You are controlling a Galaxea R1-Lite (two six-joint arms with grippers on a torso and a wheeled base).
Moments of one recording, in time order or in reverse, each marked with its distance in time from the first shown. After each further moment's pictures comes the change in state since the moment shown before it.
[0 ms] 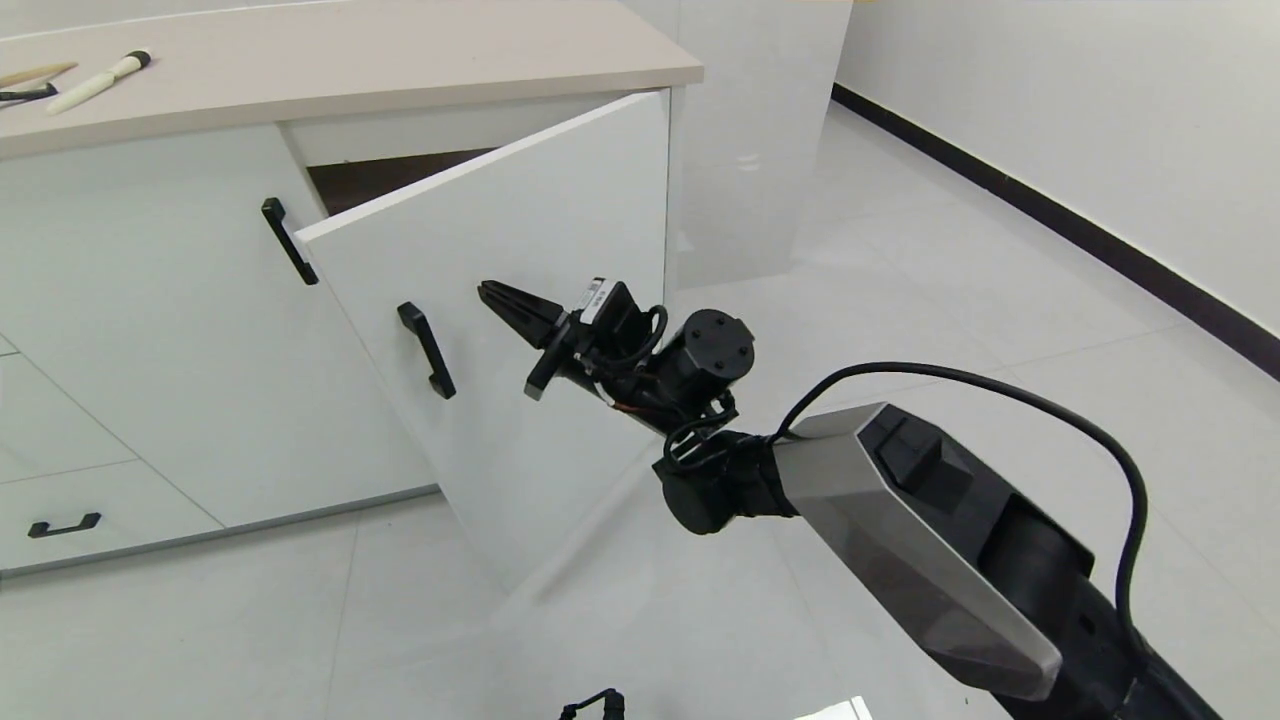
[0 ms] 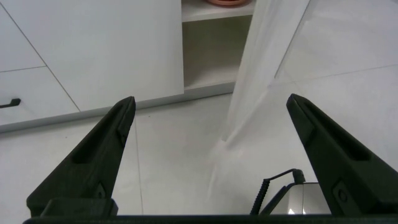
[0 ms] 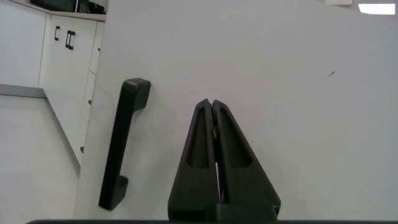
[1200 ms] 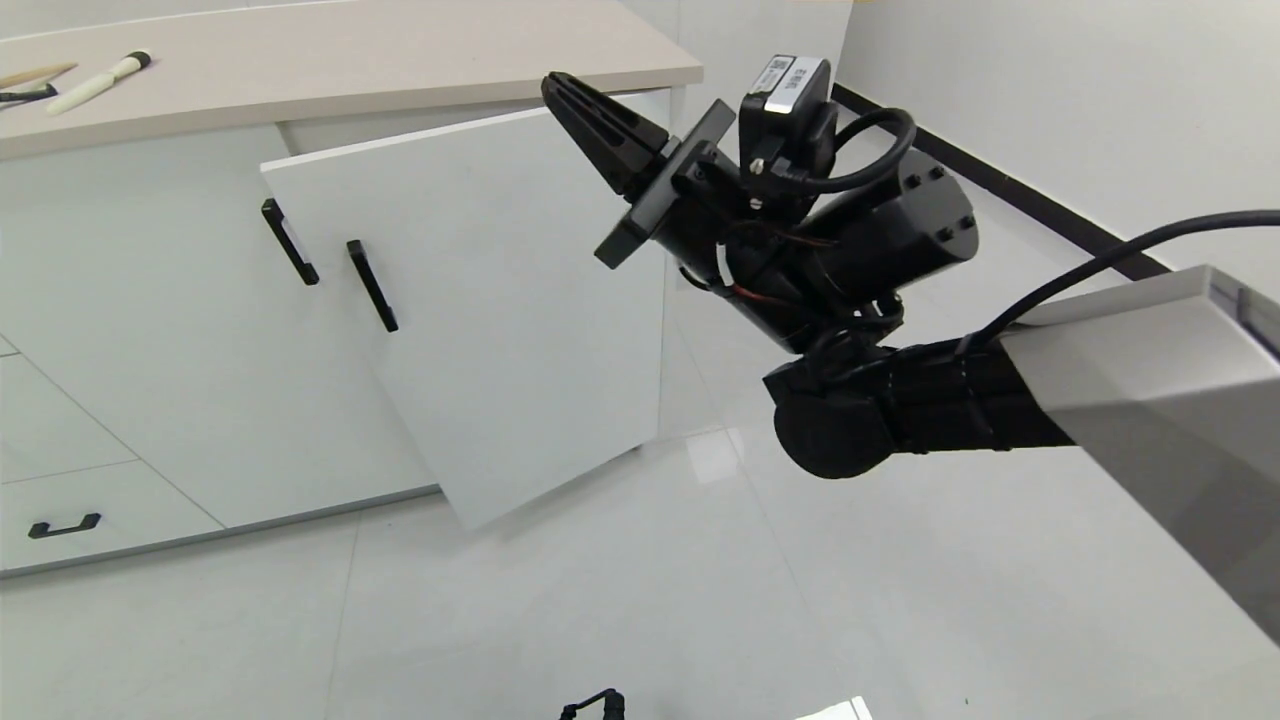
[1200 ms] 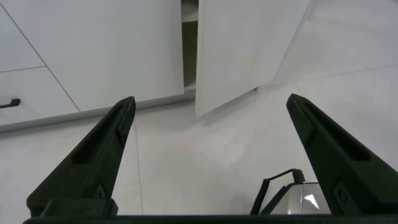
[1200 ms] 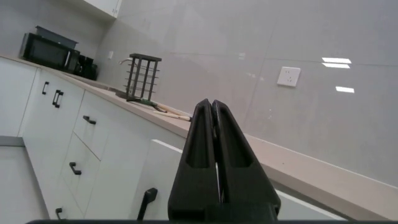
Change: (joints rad) left arm 0.000 0.000 0.000 0.000 0.000 0.000; right arm -0.022 -0.465 0.406 -0.142 0.007 0.070
